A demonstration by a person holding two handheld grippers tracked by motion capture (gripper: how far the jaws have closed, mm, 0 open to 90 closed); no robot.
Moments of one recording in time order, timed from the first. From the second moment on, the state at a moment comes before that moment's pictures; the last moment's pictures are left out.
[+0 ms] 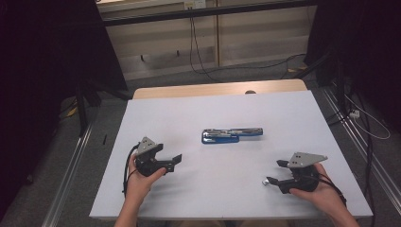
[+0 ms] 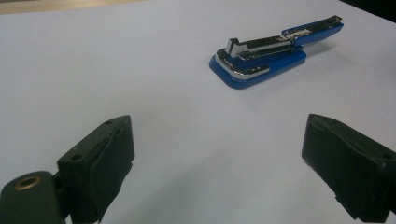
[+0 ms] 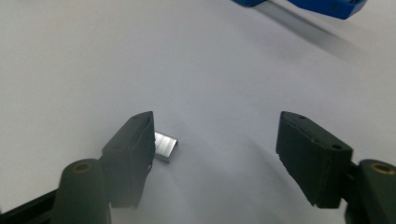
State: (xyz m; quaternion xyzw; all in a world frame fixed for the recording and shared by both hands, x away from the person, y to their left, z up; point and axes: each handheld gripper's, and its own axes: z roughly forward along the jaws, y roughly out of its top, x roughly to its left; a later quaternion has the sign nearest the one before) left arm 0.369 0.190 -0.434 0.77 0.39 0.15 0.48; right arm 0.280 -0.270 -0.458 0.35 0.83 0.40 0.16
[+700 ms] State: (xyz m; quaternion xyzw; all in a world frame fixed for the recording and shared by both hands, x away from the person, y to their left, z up) left arm 0.370 0.190 -0.434 0.78 0.39 0.15 0.47; right arm 0.277 -0.257 -0.463 0.30 0.86 0.41 0.11
